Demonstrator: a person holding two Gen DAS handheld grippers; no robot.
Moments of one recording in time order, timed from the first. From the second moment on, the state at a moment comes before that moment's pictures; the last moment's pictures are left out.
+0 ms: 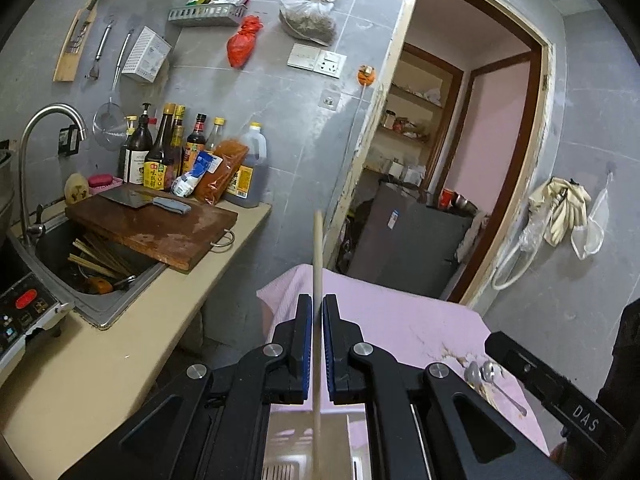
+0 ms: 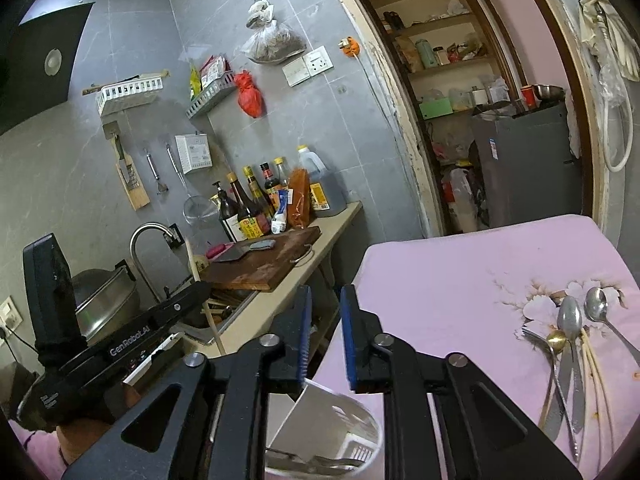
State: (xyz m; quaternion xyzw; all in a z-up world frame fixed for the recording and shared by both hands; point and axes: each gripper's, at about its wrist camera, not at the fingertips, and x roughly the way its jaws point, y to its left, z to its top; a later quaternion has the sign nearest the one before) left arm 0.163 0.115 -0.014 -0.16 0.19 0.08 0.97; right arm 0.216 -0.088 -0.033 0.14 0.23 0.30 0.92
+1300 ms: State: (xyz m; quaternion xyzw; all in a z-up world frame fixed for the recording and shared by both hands) left arm 0.206 -0.133 -0.005 -0.07 0.19 0.04 0.98; right arm 0.241 -0.367 -0.021 0.08 0.20 0.13 0.97
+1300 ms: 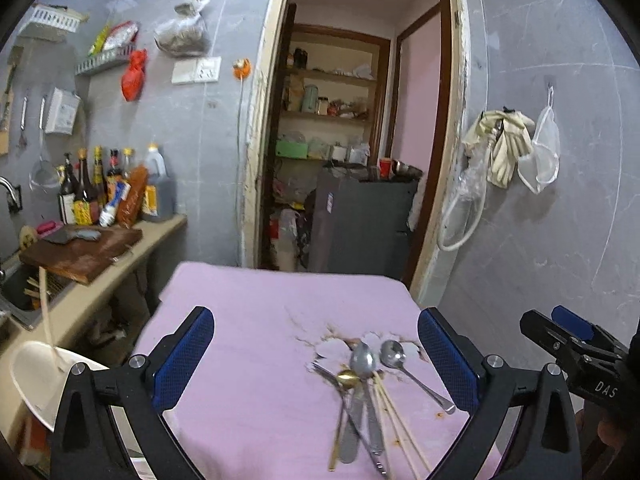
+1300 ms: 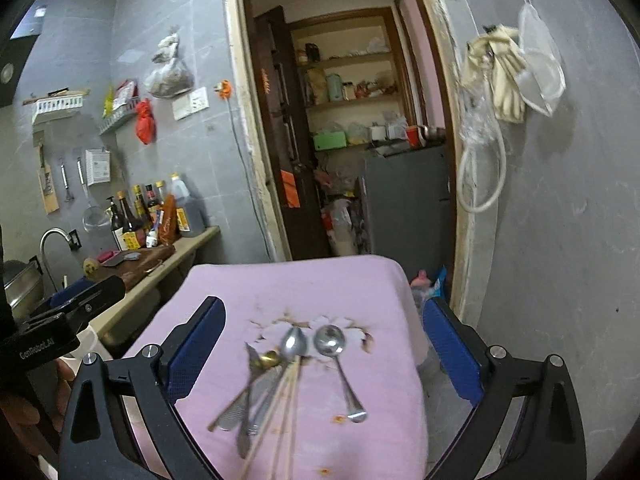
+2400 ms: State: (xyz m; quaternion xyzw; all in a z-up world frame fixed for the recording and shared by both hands) left arm 0.335 -0.137 -0.147 -0.17 0.37 0.05 0.91; right arm 0.387 -0.335 -0.194 0.13 0.40 0.27 0.87
